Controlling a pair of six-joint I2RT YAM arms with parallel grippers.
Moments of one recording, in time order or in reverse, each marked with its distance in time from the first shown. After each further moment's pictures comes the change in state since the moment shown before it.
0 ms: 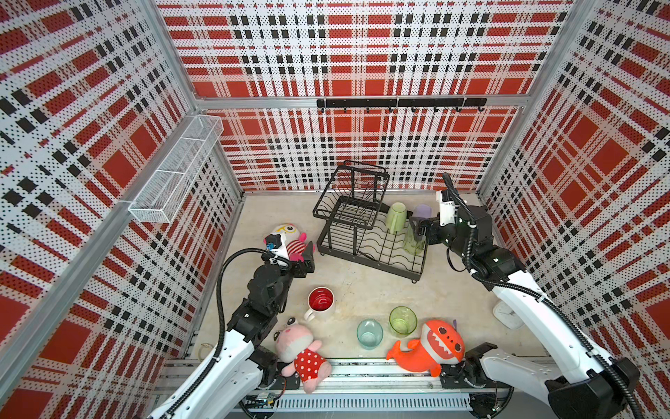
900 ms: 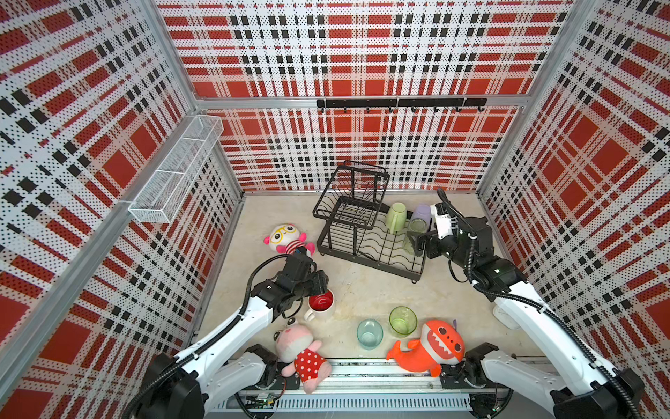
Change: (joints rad) left arm -0.077 0.344 0.151 -0.520 0.266 -0.363; right arm 0.002 -0.070 -0.109 0.000 -0.055 -0.093
